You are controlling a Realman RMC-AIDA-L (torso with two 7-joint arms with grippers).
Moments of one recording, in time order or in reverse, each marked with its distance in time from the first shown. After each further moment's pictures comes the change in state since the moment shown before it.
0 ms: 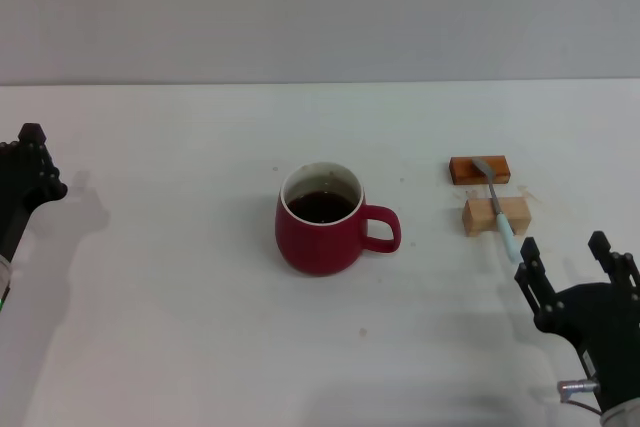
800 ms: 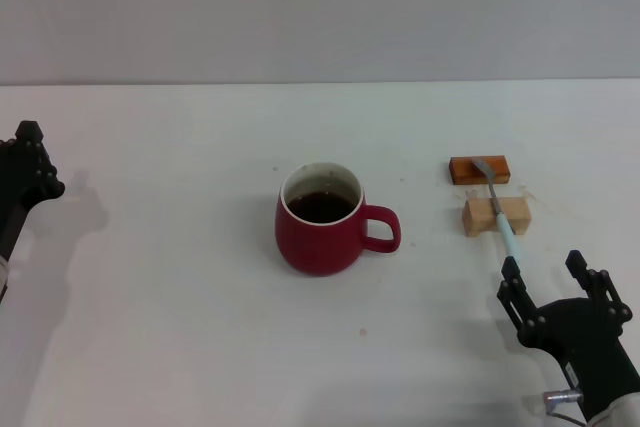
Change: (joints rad) left arm -0.002 0.002 0.000 0.010 0.002 0.018 0.000; right arm 0.075 0.001 -0.132 -0.055 0.160 0.010 0.042
